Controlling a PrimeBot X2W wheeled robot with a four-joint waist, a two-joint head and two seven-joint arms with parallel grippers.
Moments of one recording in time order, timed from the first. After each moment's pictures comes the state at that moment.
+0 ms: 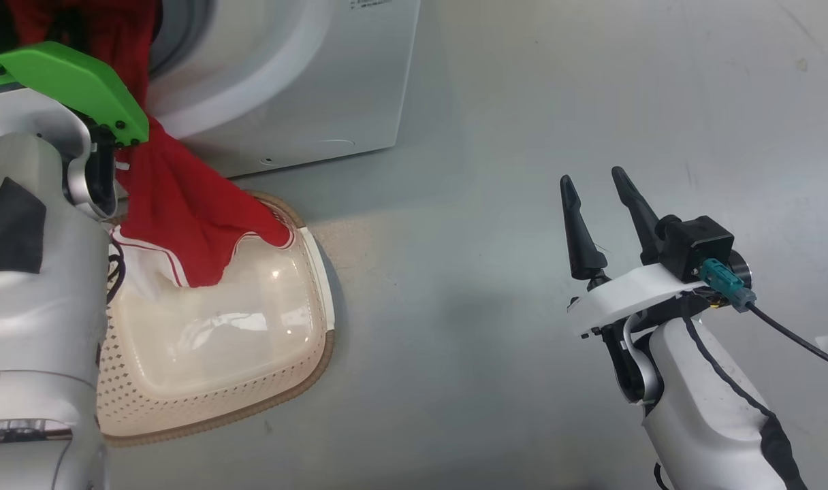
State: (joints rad) left arm -1.02 0.10 -0.07 0.92 -0.38 0.04 0.00; right arm -0.39 -0.05 0.31 0.38 0.37 -0.04 -0.26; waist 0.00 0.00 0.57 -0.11
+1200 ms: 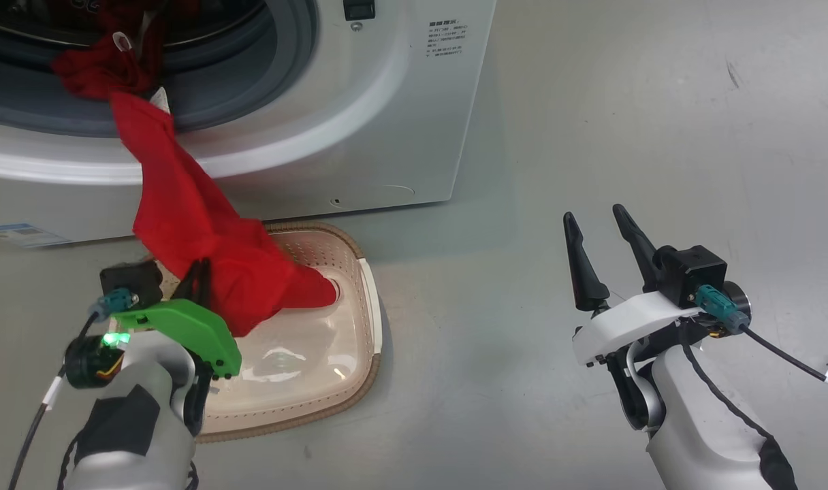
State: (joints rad) left arm -0.61 0.04 -0.16 1.01 -0.41 -0.10 -0.20; right arm -0.34 -0.05 0.30 0.43 0.35 -0.02 -0.26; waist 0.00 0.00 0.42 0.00
